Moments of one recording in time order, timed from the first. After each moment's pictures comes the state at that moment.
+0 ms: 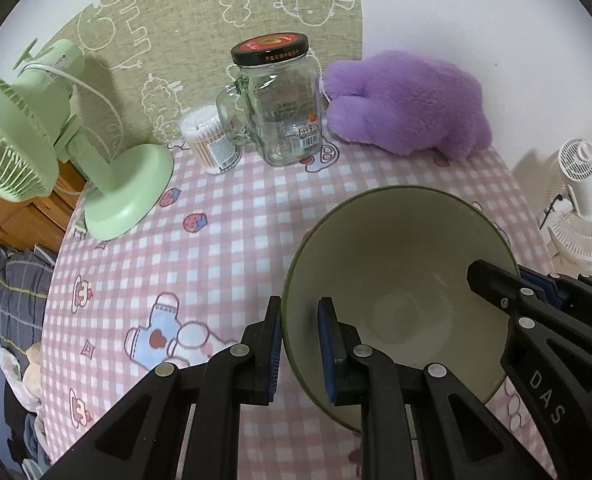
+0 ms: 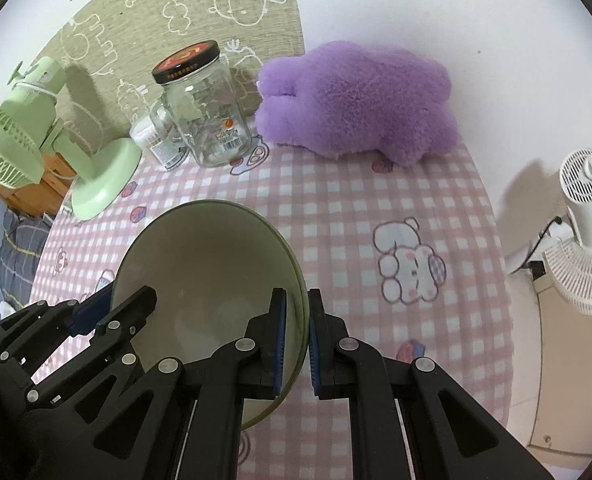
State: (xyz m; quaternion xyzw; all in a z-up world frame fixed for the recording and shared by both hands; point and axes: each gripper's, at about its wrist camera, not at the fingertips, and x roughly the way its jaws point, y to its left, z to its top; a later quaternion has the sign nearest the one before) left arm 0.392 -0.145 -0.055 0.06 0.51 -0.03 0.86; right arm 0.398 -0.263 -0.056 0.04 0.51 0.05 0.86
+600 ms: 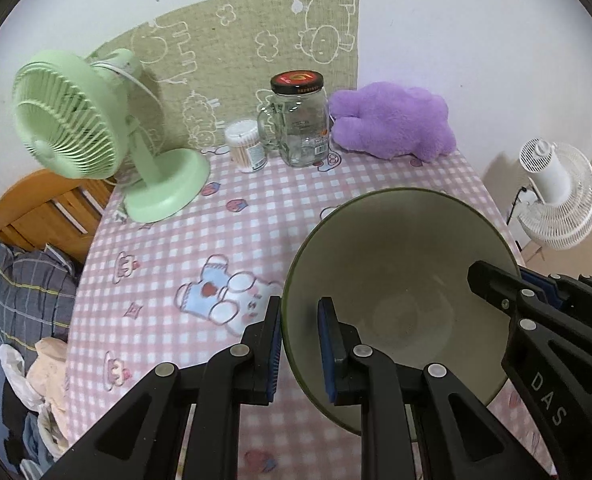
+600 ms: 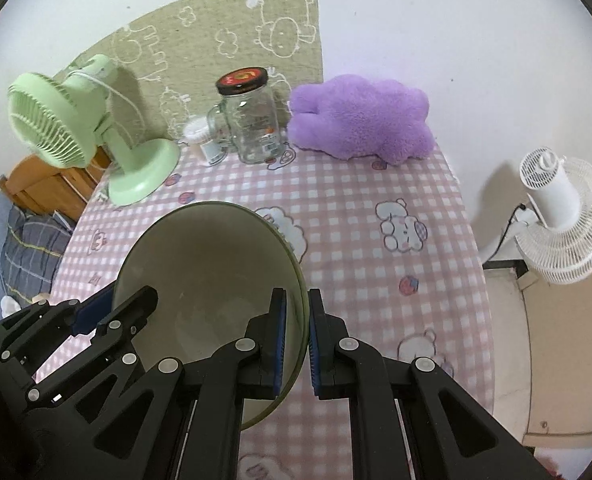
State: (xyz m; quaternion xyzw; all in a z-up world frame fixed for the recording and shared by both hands) left arm 0.300 -0.094 0.001 0.06 0.47 -0.05 0.88; right arm 0.298 -0.216 0.004 0.04 0.48 0.02 0.88
